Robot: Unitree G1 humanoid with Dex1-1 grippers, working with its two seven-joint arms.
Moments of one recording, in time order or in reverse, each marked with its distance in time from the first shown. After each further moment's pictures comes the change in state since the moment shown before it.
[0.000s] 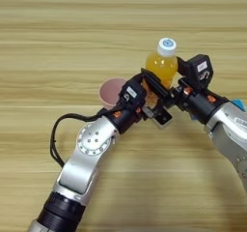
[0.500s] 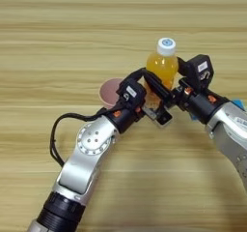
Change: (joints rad) left arm 0.000 0.001 -0.001 -0.010 0.001 0.001 0.005; right arm 0.000 0.000 -0.005 -0.001 0.000 0.000 0.001
